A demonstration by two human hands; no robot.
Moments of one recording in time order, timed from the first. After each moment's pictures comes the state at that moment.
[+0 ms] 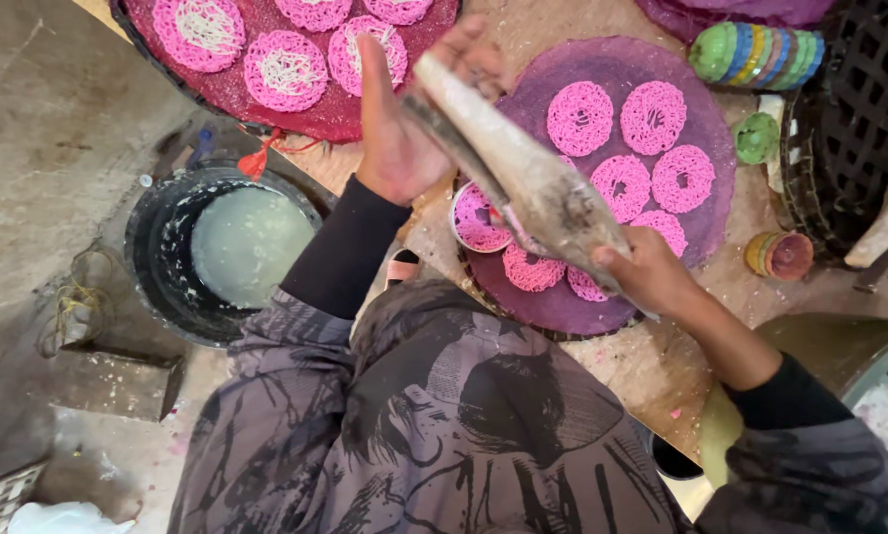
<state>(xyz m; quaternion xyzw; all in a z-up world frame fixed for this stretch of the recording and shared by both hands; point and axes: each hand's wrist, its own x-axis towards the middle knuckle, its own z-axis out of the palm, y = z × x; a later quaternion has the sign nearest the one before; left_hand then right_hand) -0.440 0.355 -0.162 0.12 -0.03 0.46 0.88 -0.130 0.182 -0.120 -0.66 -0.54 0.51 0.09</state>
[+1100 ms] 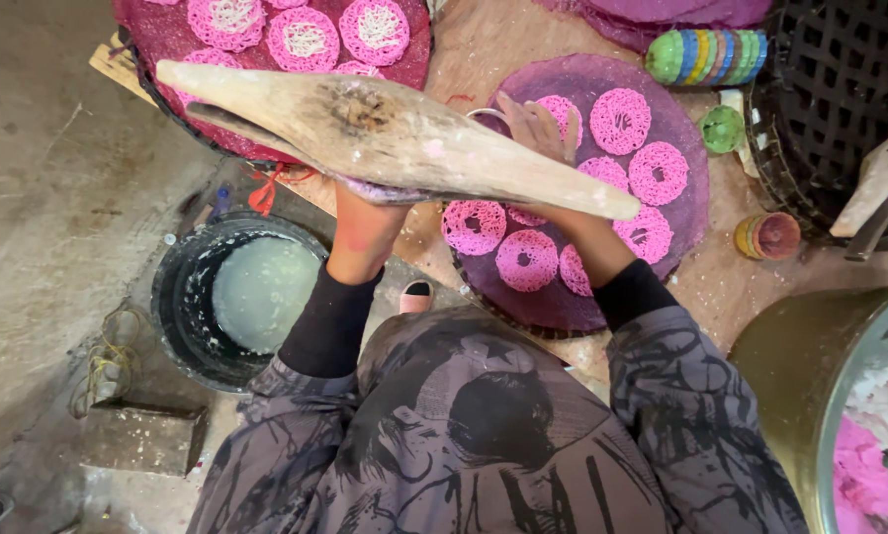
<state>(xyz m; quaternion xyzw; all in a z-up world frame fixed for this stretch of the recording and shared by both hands) -0.472 0.289 -0.155 0.49 0.37 0.57 0.55 -0.213 0.289 -0.177 -0.61 -0.77 0.07 0.17</state>
